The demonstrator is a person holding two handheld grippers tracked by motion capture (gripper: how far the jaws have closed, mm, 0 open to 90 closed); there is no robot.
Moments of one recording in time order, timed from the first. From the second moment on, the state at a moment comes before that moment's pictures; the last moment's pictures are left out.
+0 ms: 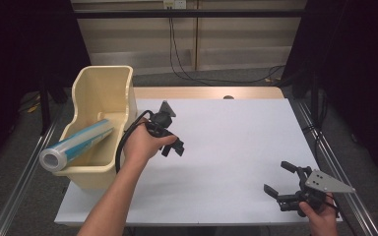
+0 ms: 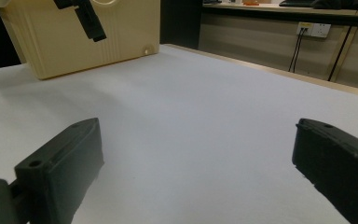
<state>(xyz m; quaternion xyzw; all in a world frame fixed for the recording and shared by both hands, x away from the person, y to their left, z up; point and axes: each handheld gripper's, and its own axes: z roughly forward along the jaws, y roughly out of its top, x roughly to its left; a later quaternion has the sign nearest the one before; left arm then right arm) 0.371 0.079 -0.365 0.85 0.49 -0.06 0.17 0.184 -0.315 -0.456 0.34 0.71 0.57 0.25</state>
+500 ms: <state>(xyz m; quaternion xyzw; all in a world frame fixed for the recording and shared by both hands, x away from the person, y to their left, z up) 0.356 0.075 -0.399 0.86 0.48 -0.06 0.19 0.185 -0.314 -0.456 0.34 0.71 0.57 0.25</state>
